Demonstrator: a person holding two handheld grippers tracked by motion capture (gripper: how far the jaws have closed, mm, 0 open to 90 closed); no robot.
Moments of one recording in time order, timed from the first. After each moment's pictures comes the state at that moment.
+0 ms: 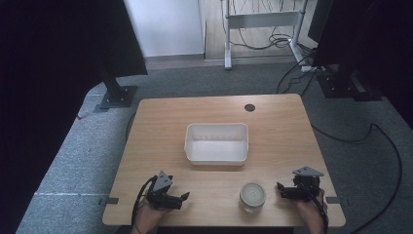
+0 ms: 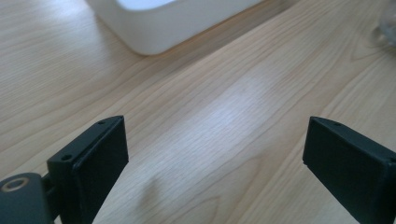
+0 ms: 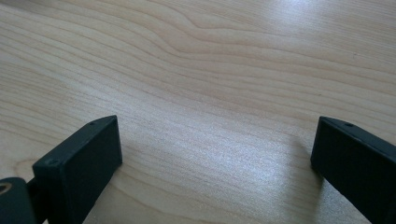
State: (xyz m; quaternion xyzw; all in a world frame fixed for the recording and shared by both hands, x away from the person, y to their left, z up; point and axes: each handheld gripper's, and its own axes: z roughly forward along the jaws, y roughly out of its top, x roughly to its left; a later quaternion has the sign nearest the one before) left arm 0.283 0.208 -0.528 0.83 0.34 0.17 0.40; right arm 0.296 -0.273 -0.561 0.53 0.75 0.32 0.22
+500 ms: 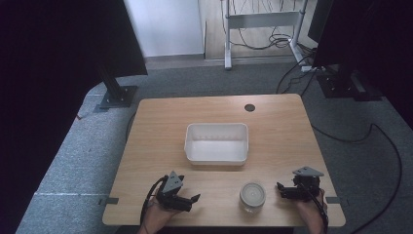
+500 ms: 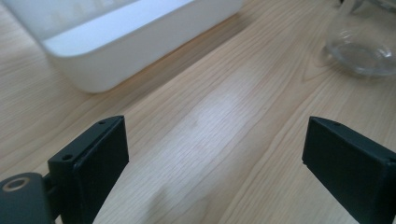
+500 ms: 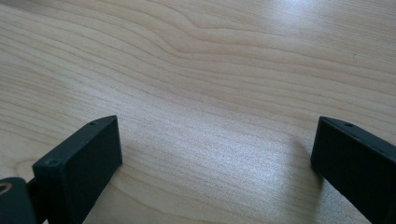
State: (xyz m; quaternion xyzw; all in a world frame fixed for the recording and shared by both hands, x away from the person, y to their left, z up) left arm 0.280 0.175 -0.520 0.84 0.30 0.15 0.42; right arm 0.296 -0.273 -0.561 0.53 0.75 0.32 0.22
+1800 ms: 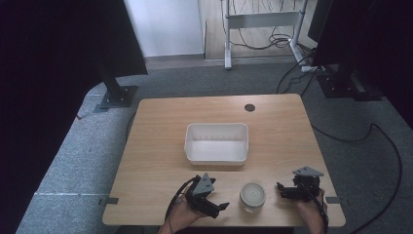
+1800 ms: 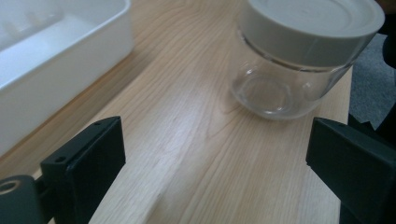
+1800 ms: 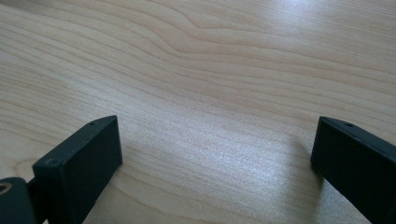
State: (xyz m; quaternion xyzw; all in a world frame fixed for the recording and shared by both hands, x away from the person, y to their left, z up) left arm 0.279 0.088 -0.520 0.87 0.20 0.09 0.44; right arm 0.296 -0.273 -0.561 0.53 0.75 0.32 0.22
